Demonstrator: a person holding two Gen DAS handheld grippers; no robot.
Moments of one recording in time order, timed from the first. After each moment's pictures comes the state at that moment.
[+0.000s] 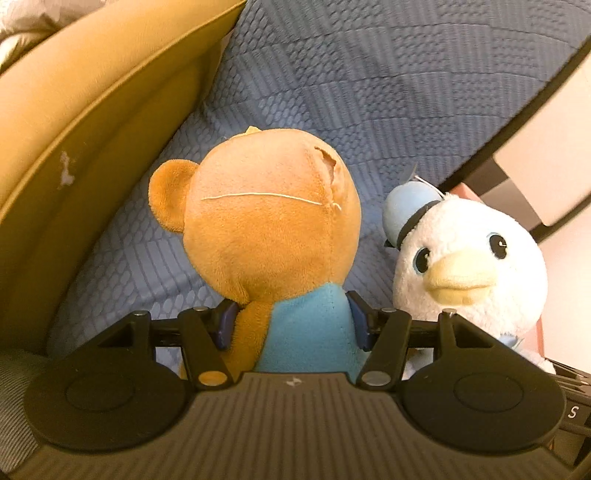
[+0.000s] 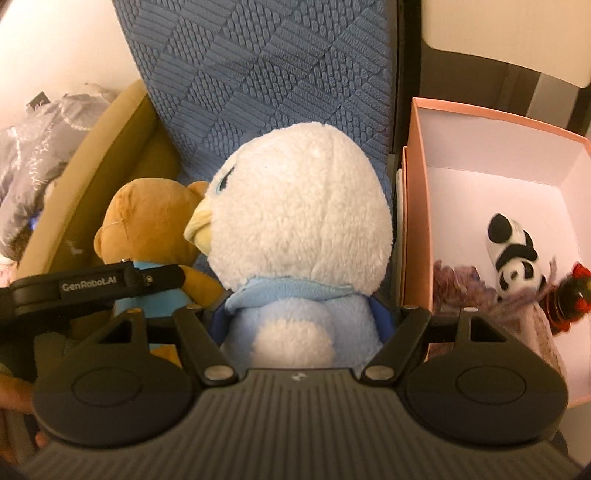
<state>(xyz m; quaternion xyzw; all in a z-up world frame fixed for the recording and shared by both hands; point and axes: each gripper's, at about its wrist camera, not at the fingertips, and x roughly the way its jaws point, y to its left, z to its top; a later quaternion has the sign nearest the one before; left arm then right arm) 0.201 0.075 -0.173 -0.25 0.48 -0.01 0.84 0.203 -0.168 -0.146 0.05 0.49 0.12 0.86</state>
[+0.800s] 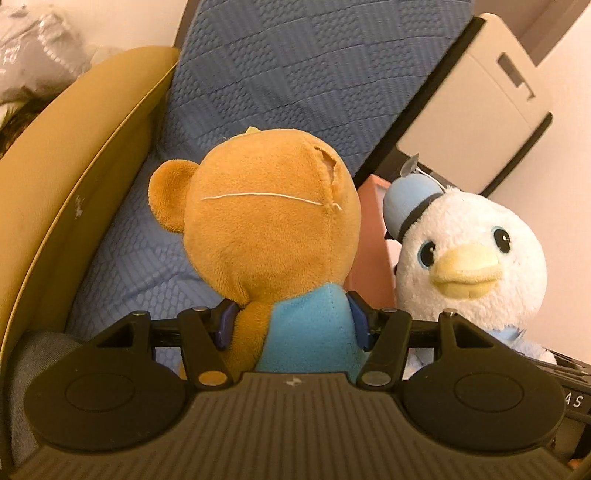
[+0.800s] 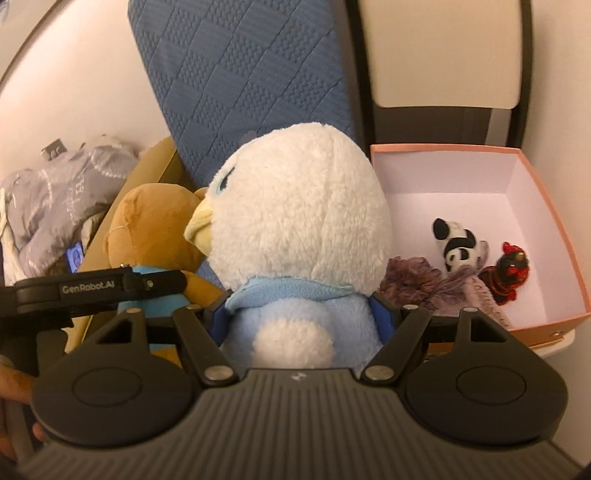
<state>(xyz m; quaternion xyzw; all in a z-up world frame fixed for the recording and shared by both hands) 0.131 0.040 -0.075 -0.21 0.45 -0.08 0.87 0.112 -0.208 -0.058 0.08 0.43 0.09 0.90</state>
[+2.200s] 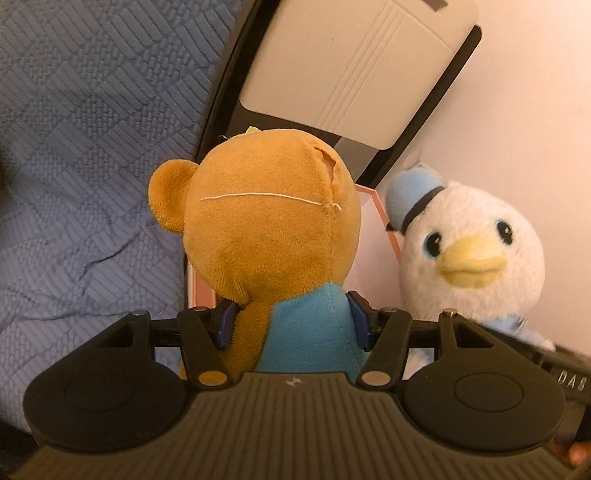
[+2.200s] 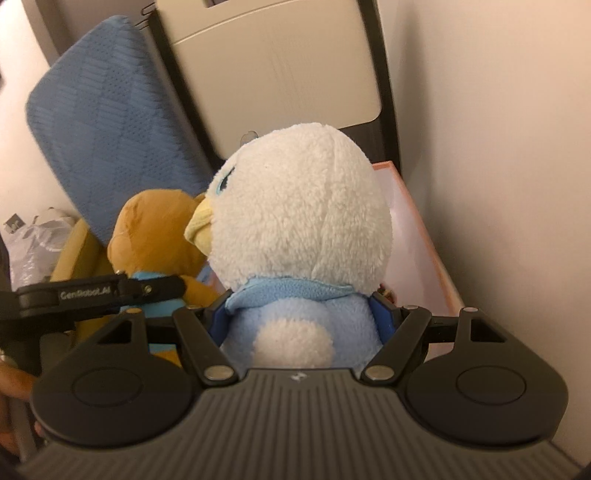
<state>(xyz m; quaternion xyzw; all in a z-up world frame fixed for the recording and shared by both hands) 0.219 -0.171 -0.075 -0.15 0.46 -0.18 0.85 0.148 -0.405 -0.064 0.13 0.40 0.01 0.90</state>
